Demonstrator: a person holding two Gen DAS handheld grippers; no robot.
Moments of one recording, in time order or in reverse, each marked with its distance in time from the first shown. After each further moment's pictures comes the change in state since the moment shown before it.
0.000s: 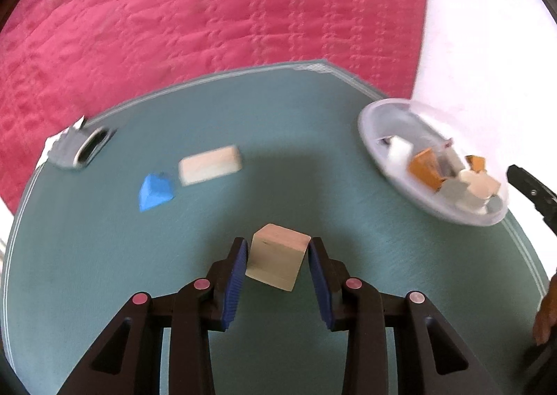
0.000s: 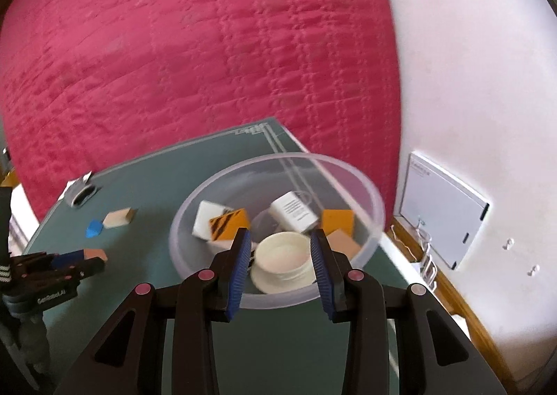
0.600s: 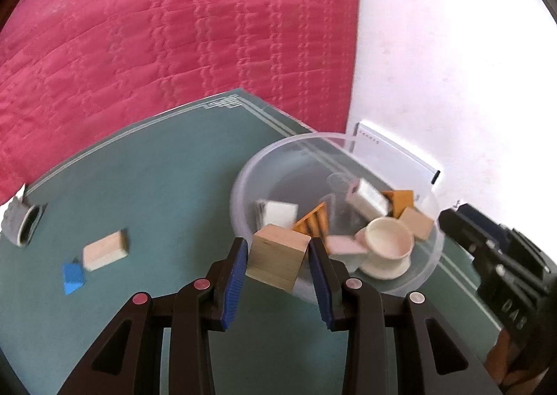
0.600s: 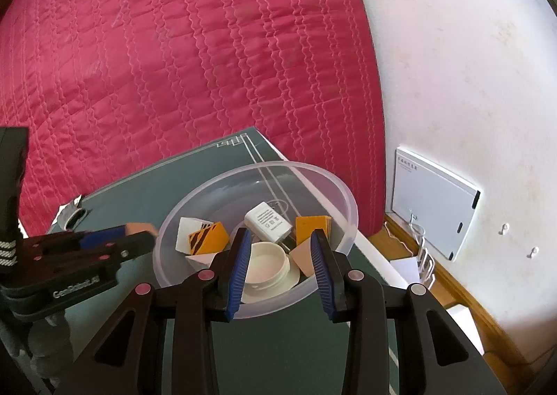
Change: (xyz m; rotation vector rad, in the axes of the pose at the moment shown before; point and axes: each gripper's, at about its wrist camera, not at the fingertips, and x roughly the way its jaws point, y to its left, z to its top) left arm 0.014 -0.086 0.051 0.138 -0.059 -0.165; right arm -0.002 -0.020 0.002 0.076 -0.030 -0.030
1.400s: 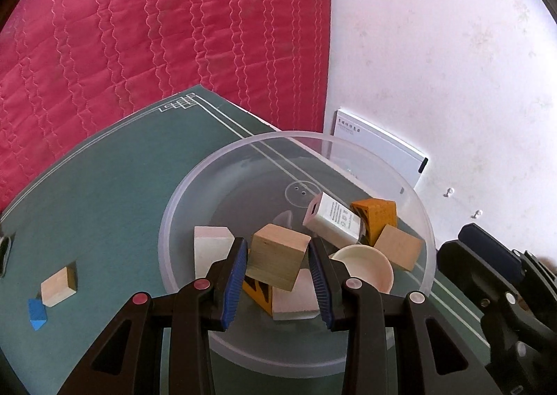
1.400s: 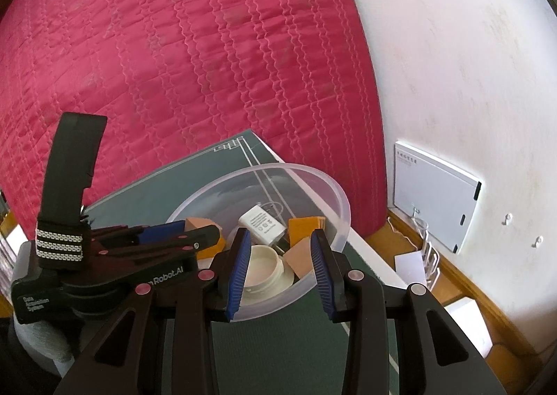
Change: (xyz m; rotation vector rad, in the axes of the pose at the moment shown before) left arm 0.049 -0.035 0.023 0.063 0.046 -0.052; right arm 0.001 -0.014 0.002 0.051 0.001 0.013
